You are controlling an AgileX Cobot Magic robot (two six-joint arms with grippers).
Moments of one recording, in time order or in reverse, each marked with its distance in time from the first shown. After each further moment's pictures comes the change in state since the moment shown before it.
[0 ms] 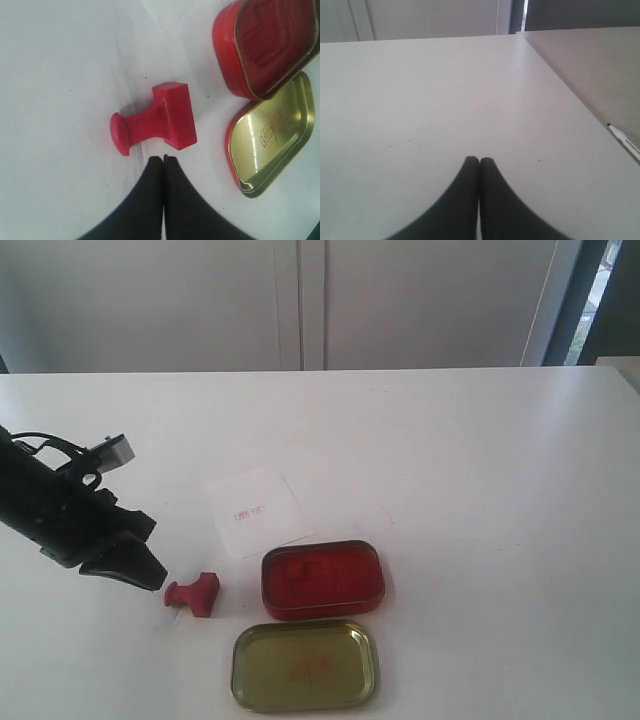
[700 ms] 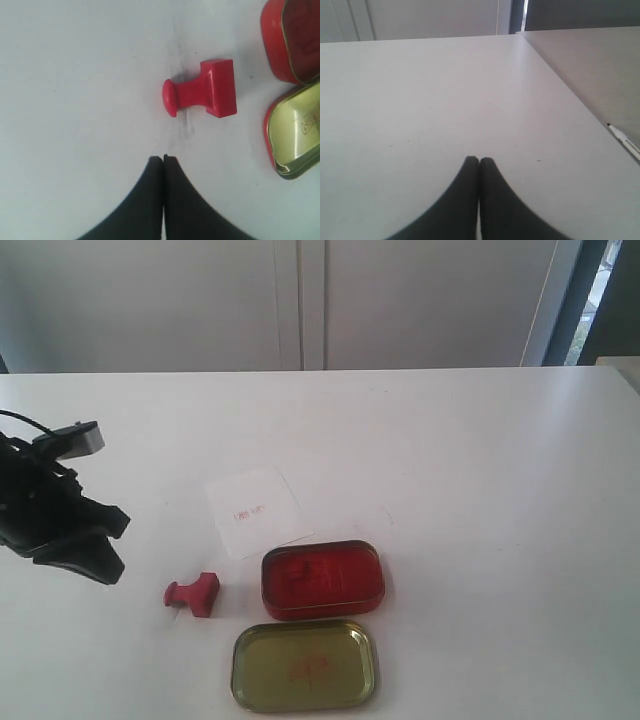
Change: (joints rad) left arm 0.000 -0.132 0.000 0.267 -0.016 -0.263; right arm 0.000 0.000 0.000 0.000 0.000 0.000
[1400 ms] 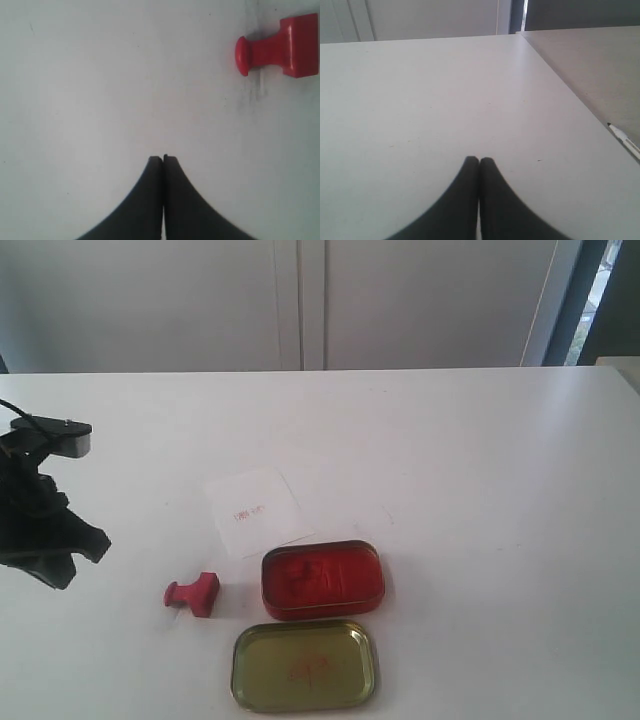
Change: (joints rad) left arm -0.126 -0.115 0.000 0.450 0.009 -0.374; right arm 0.000 0.000 0.000 0.000 0.000 0.008
